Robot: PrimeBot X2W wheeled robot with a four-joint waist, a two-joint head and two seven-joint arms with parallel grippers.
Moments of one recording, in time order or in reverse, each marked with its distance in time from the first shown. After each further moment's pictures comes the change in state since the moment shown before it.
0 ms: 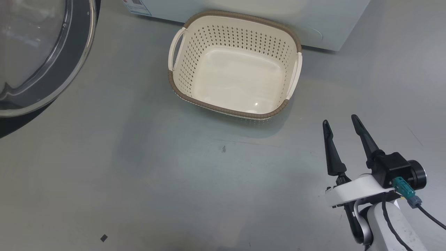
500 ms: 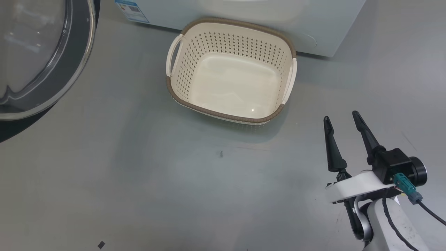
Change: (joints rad) left arm -0.057 0.012 -0.049 0.102 0.031 -0.017 -0.010; right arm -0.022 0.001 -0.005 0.014 0.001 0.000 0.000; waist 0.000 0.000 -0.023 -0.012
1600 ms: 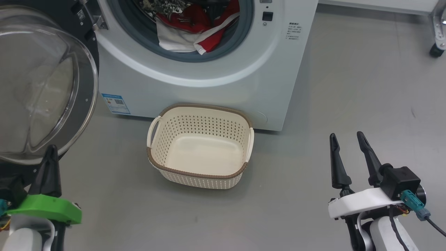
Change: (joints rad) left arm 0.257 -0.191 -0.193 -0.244 0.131 -0.010 -0.001; right arm 0.085 0.034 -0.040 -0.014 0.086 0.042 0.000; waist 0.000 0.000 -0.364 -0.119
